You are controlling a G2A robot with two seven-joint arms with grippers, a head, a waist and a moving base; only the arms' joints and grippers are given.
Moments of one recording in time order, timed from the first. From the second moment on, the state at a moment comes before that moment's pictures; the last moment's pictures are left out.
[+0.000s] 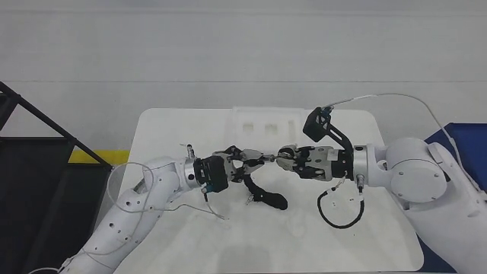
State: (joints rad) left arm 1.25 -0.99 -1.09 -1.67 1.83 -0.60 0.72; right arm -1.06 -0.89 1.12 -2.01 -0.12 -0.28 1.01
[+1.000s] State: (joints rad) left arm 1.15 -0.96 -0.90 -1.46 2.26 -0.85 0.67; right arm -1.11 -0.88 1.17 -1.99 -0.26 -0.51 0.95
